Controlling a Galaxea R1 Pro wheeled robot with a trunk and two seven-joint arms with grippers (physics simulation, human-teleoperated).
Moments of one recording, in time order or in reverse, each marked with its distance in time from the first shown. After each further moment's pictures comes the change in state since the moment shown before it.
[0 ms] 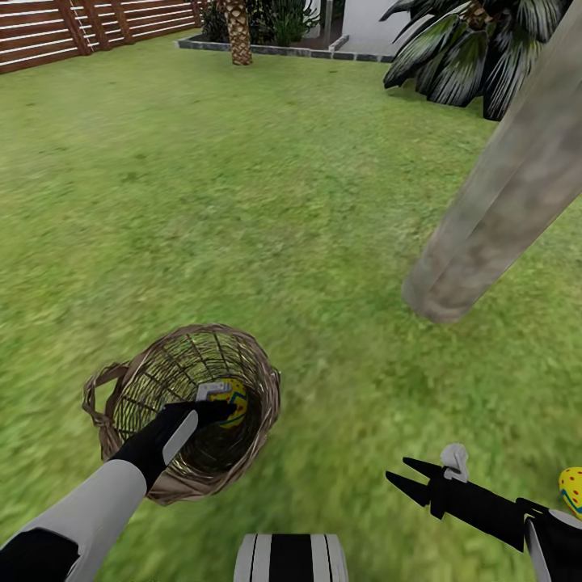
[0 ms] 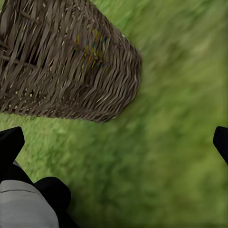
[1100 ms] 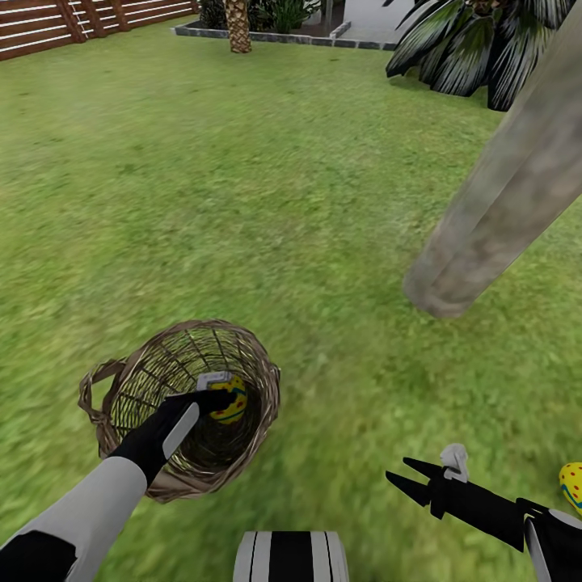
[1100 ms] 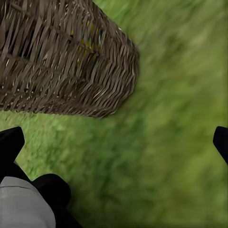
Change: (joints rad) left arm 0.000 0.000 0.011 -0.078 0.000 -0.005 0.044; right arm 0.000 0.000 0.000 0.000 0.001 0.000 0.000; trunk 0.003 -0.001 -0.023
